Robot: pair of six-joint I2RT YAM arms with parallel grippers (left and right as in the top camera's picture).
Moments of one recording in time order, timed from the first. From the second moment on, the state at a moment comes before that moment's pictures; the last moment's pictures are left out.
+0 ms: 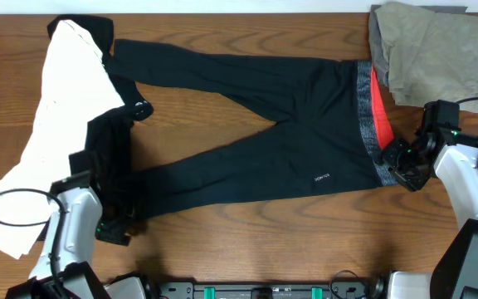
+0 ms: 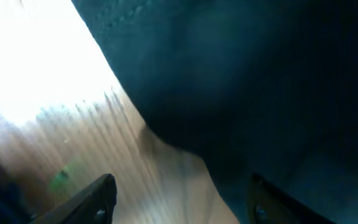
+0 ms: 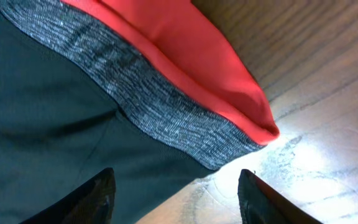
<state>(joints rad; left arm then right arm) 0.32 1.34 0.64 -0.93 0.10 -1.04 -0.23 1.54 0.94 -0.81 -0.13 0.54</state>
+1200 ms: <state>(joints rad) 0.32 1.34 0.59 -0.75 -0.03 -1.26 -0.23 1.54 0.84 -0.65 -0.12 0.52</state>
